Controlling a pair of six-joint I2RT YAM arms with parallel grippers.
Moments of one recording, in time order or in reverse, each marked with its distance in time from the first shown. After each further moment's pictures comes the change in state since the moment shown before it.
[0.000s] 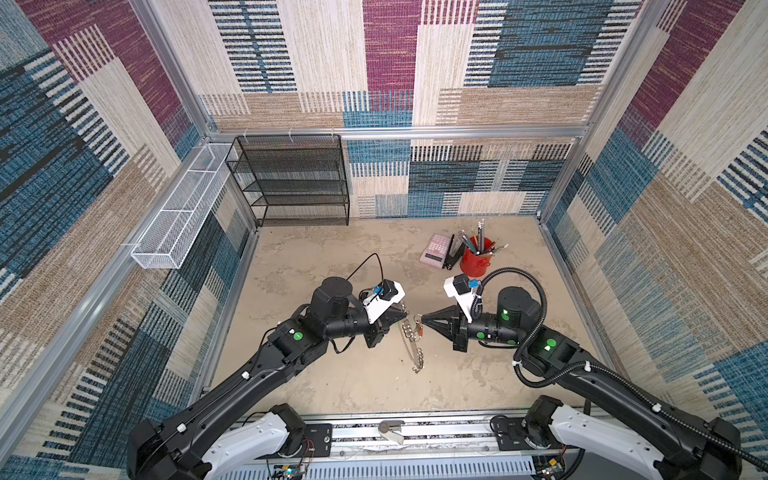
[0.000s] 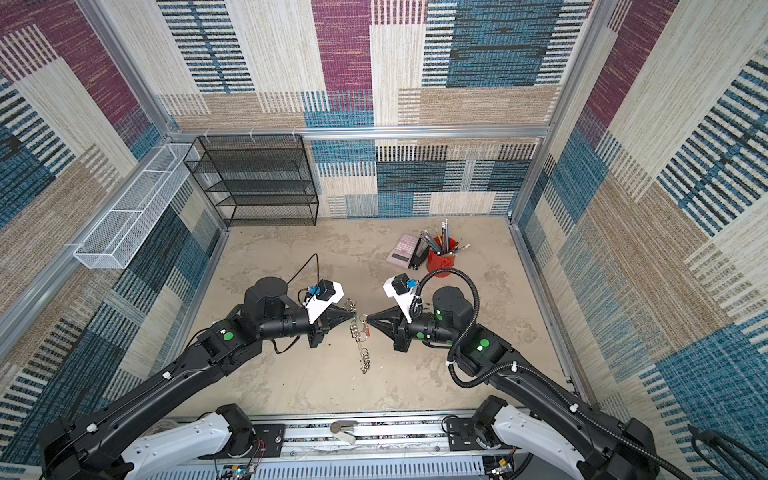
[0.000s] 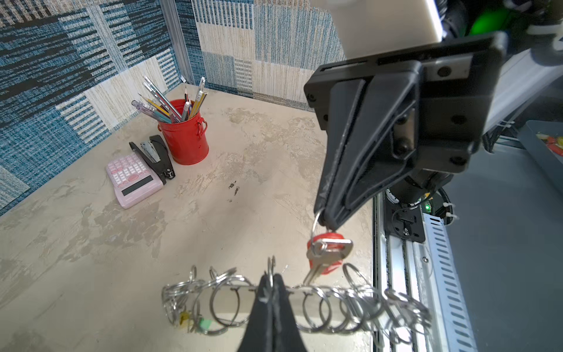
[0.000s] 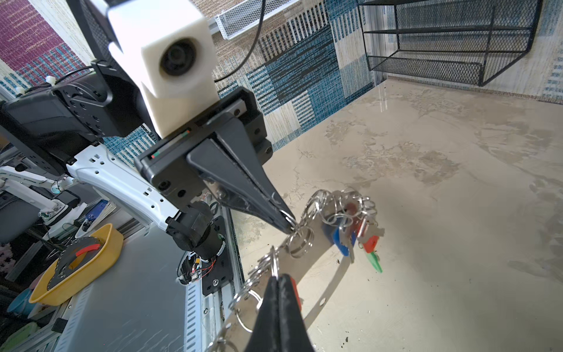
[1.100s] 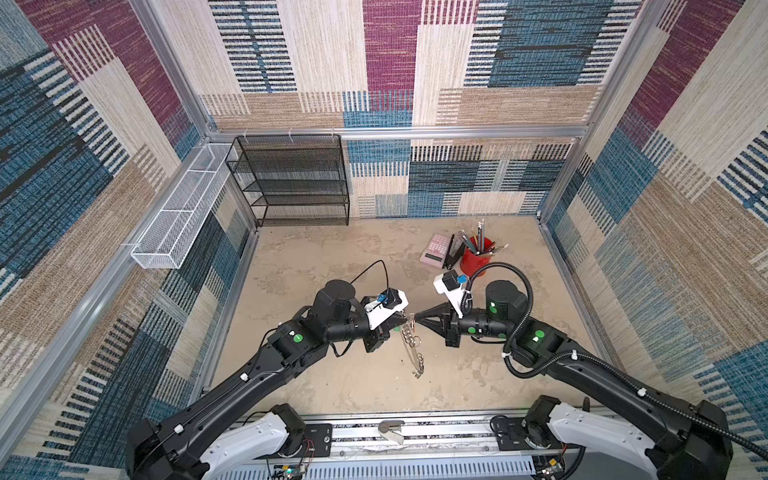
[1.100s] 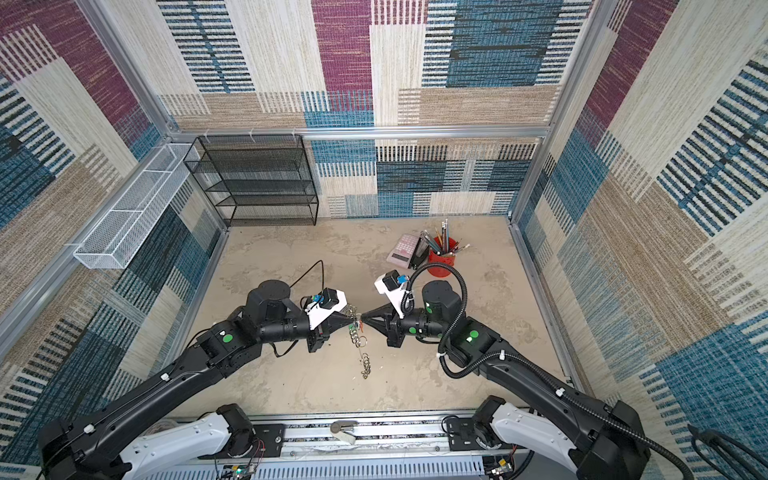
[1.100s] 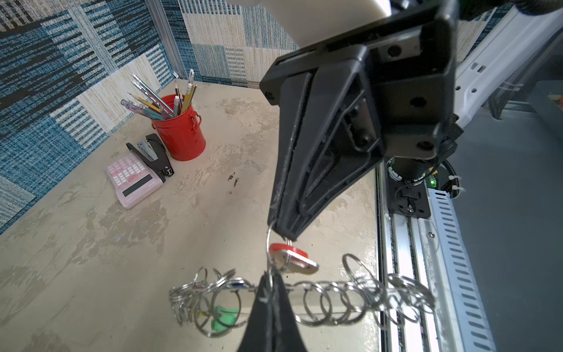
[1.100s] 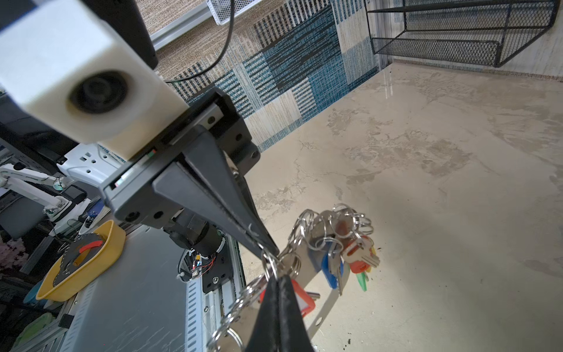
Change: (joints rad) left arm -0.032 -0.016 0.000 -0.059 -0.032 0.089; right arm 0.005 0.093 0.043 -0.001 -0.002 -0.001
